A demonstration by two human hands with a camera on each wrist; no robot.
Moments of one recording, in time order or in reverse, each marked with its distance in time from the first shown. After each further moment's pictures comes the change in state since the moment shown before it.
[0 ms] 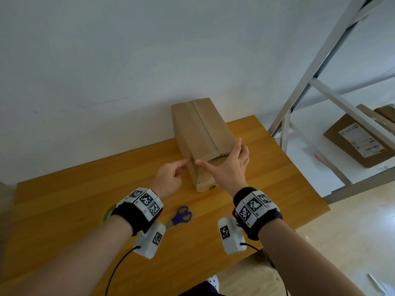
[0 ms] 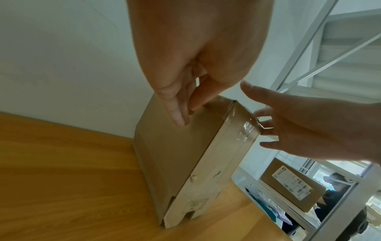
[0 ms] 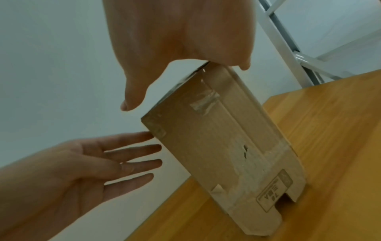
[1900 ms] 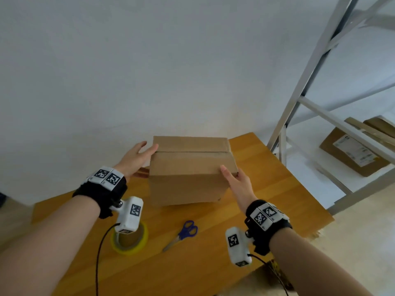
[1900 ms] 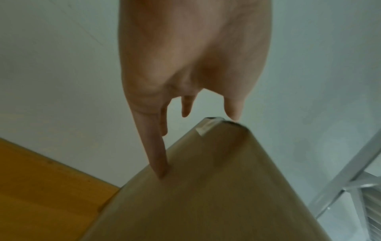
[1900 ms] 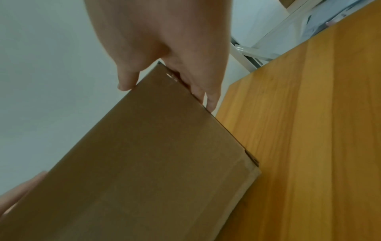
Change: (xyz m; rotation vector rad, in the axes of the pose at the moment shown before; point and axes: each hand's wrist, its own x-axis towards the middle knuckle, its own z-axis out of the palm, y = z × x) left_hand 0.015 0.021 -0.123 -0.200 0.105 -0.348; right_hand -0.009 0.020 -0.017 0.668 -0.148 0.109
